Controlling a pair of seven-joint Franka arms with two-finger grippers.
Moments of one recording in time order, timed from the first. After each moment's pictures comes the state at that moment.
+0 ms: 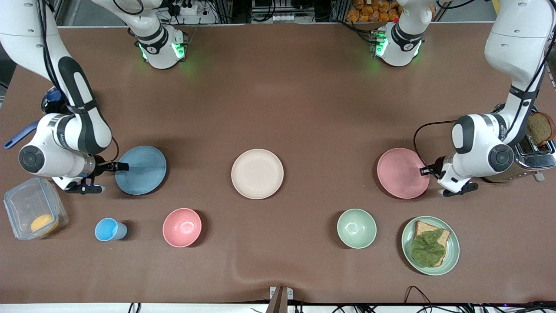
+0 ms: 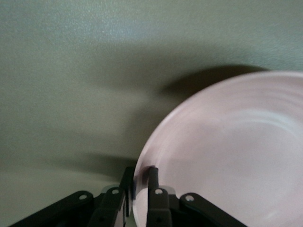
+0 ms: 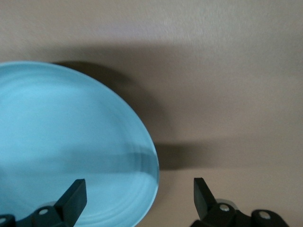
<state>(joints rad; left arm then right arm) 0.17 0.53 -0.13 -1.97 0.02 2.31 -0.18 -0.09 0.50 -0.09 -1.96 0.02 2.23 -0.17</state>
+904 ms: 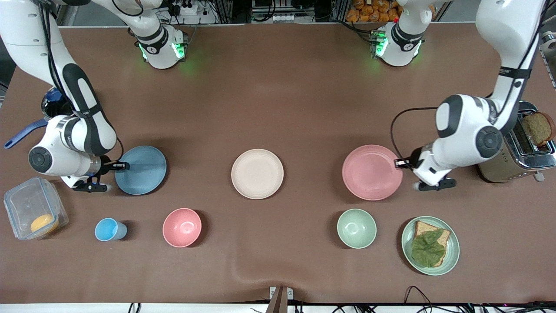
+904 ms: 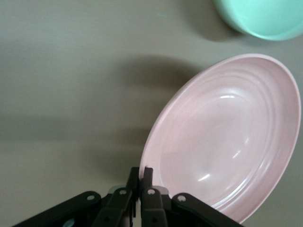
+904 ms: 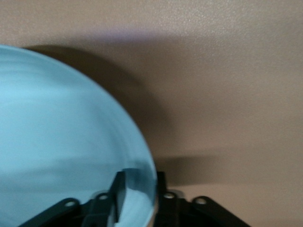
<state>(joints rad) 0.16 0.37 -0.40 -1.94 -0.09 2.18 -0.25 -0.10 0.54 -0.09 -1.98 0.06 2.26 -0.18</state>
